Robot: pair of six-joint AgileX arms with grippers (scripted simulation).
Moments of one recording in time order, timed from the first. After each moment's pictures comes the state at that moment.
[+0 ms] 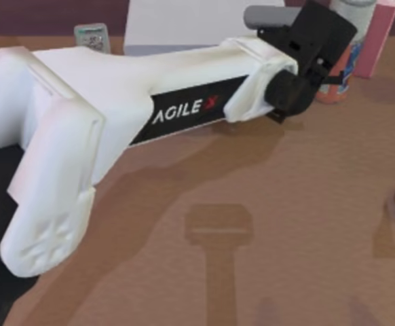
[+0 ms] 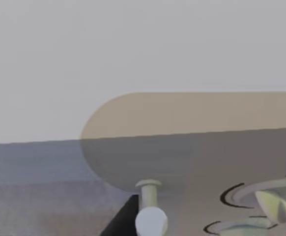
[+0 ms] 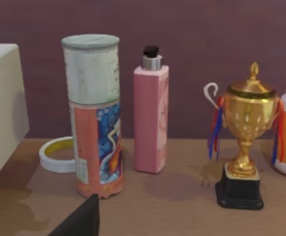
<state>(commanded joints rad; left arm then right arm) -0.81 2.34 1.90 -0.36 -0.58 -0.49 0.00 0.00 0.00 0.00 0.00 0.00</state>
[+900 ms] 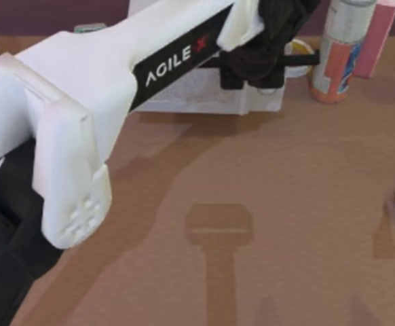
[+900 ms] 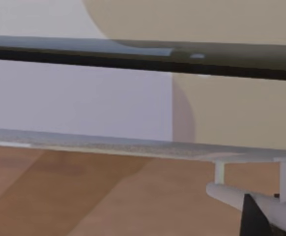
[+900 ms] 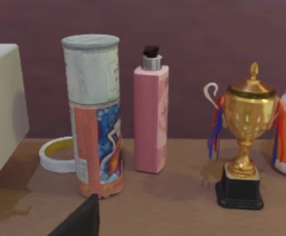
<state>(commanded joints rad) -0.74 2.47 2.40 -1.09 -0.34 -0.67 0.00 0.00 0.00 0.00 0.00 0.00</state>
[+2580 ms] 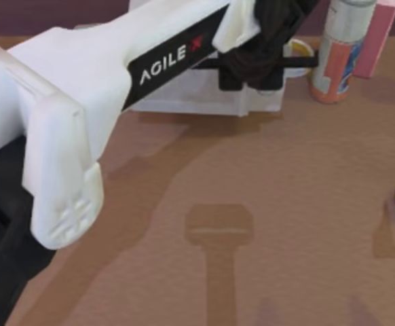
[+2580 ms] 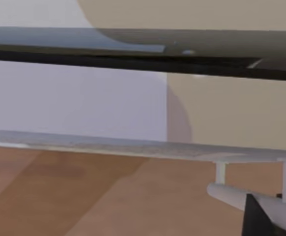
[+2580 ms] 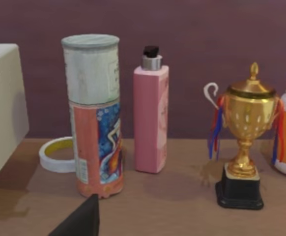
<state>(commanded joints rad) -0.74 2.43 2.32 -1.05 -0.33 -0.65 0.00 0.00 0.00 0.00 0.00 0.00</state>
